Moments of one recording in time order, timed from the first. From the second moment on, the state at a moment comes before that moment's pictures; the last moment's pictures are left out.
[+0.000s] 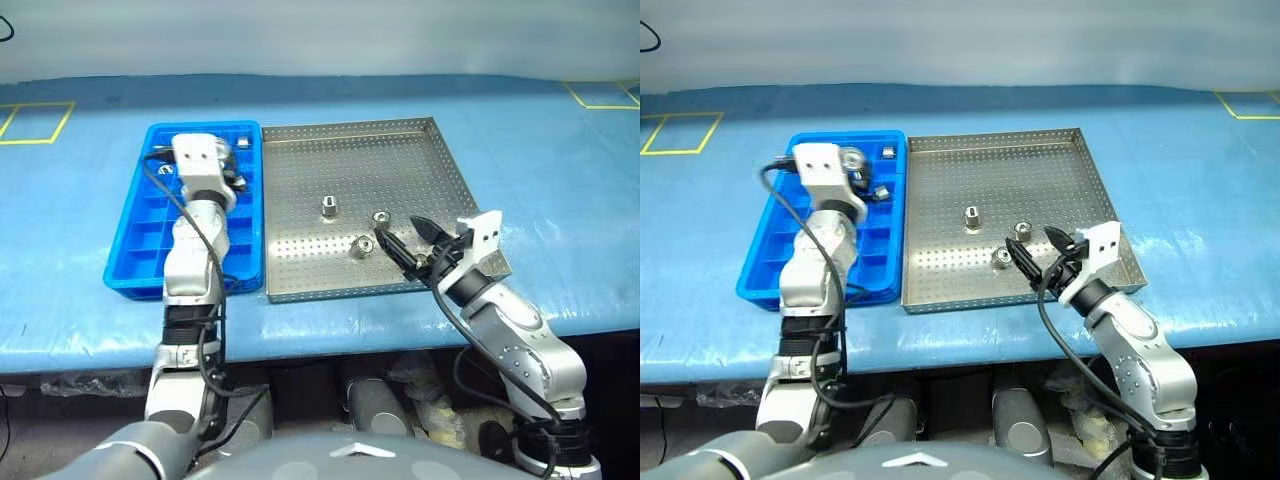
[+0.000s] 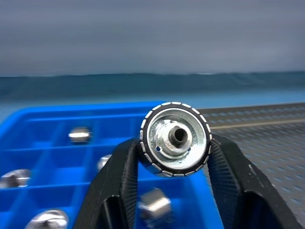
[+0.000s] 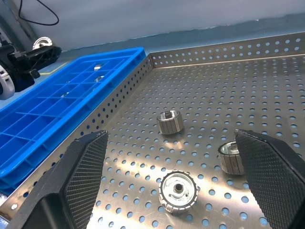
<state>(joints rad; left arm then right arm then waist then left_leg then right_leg) -0.50 0.07 0.19 0.05 0.05 0.42 0.22 0.04 -0.34 -0.11 -0.48 0.60 0.55 0.39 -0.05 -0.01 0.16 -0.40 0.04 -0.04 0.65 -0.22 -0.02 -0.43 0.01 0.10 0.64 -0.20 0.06</state>
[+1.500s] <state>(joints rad) -0.53 0.06 -0.01 0.11 -0.17 0.19 -0.25 0.05 -0.32 -0.08 -0.48 0.57 0.55 0.37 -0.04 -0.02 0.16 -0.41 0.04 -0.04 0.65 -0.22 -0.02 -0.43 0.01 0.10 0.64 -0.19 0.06</state>
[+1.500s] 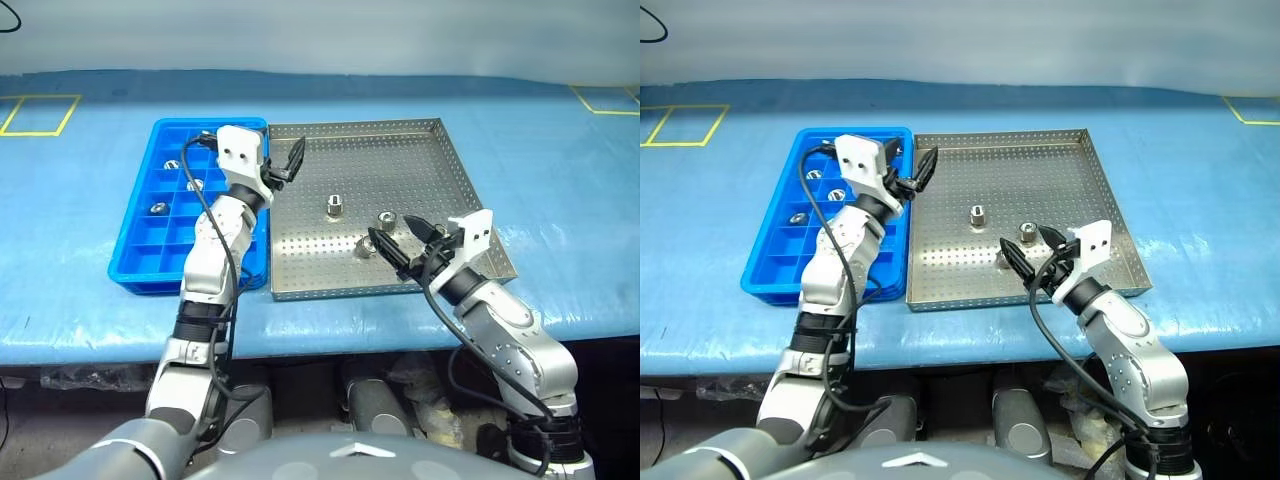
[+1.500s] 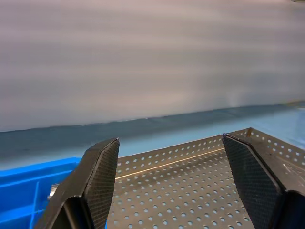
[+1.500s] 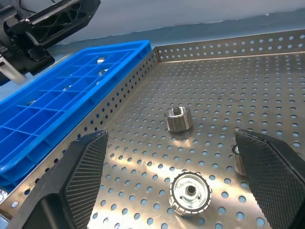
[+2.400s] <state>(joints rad) -0.76 -0.01 -0.05 0.69 -0.13 0.20 -0.36 0.09 -0.30 -0.08 -0.48 0.52 0.53 0.35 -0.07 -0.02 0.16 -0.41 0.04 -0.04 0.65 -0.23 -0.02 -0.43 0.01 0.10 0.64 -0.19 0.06</state>
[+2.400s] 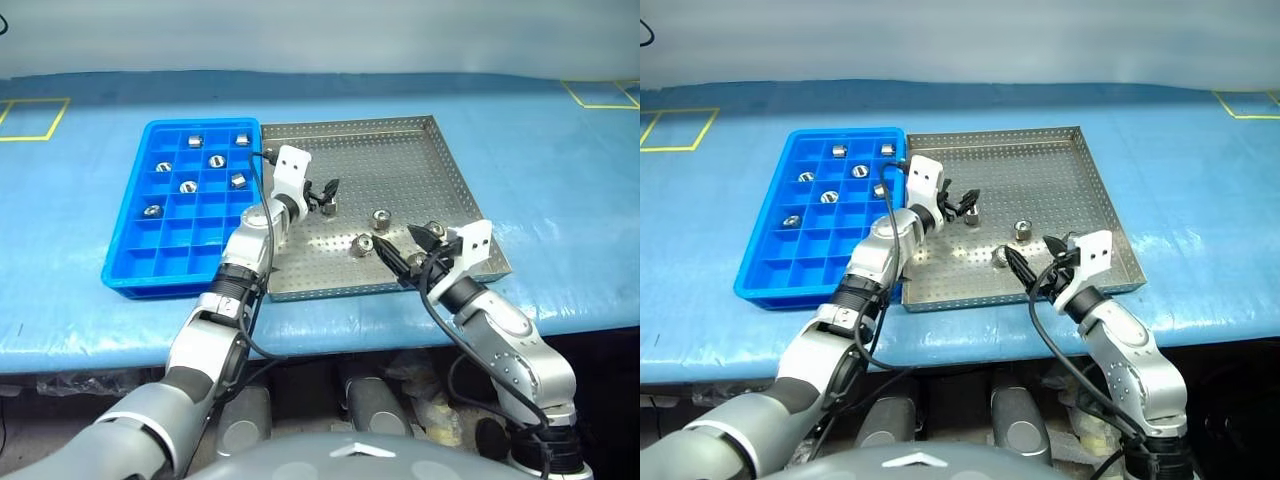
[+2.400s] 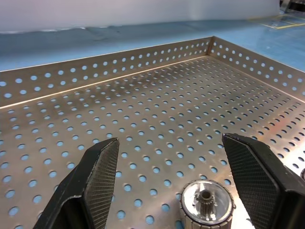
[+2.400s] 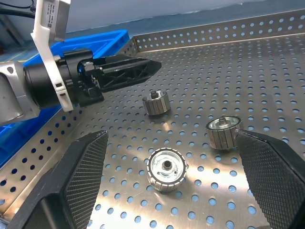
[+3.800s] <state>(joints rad) -0.39 -0.15 0.15 0.24 0.34 0.03 0.79 0.03 -0.30 -0.03 -0.36 0.44 0.50 0.40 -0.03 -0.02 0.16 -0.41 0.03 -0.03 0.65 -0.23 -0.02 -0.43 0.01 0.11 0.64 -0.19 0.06</state>
